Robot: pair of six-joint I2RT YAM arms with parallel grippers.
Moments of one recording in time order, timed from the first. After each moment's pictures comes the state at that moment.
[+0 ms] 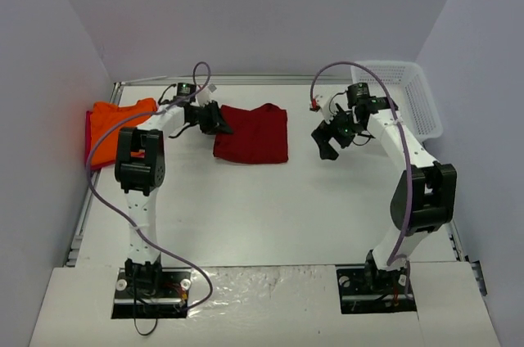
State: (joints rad) left arm -0.15 2.22 1.67 -0.37 0.75 -0.44; right arm 0.15 1.69 1.48 -0.89 -0.39 -0.71
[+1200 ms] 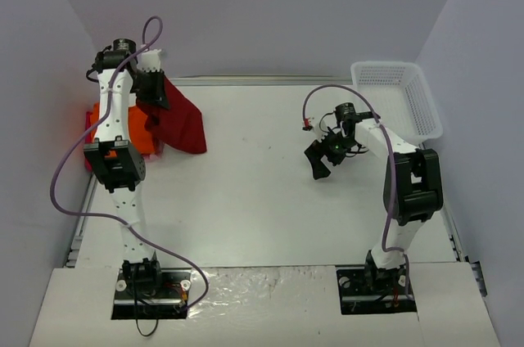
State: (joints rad) left arm 0.10 2.27 2.52 -1.36 0.46 0.17; right arm 0.18 1.81 1.27 -0.79 -0.45 -0.66
